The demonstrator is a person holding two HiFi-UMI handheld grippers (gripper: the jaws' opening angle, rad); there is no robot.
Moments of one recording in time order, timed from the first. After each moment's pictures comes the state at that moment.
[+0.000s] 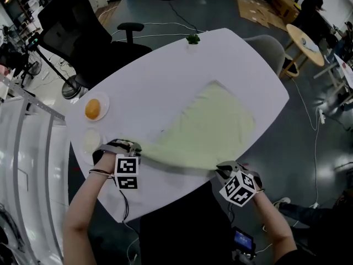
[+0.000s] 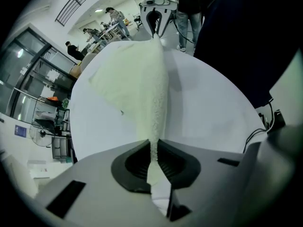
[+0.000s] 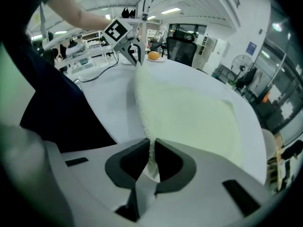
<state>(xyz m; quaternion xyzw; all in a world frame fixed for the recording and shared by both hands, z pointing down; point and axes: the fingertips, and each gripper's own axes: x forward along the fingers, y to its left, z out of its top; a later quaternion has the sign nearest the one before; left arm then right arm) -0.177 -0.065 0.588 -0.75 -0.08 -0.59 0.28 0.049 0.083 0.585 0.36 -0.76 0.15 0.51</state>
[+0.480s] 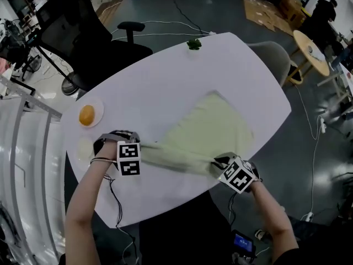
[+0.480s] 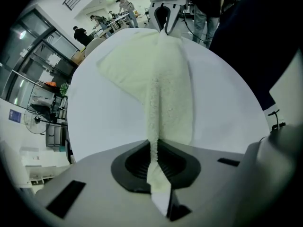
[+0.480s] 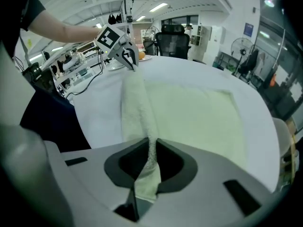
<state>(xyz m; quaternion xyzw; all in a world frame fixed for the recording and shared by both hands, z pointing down) -0.134 -0.135 0.598 -0.75 -0.05 -0.62 0.22 0.095 0.011 0.594 0.33 -0.77 0.23 0.49</state>
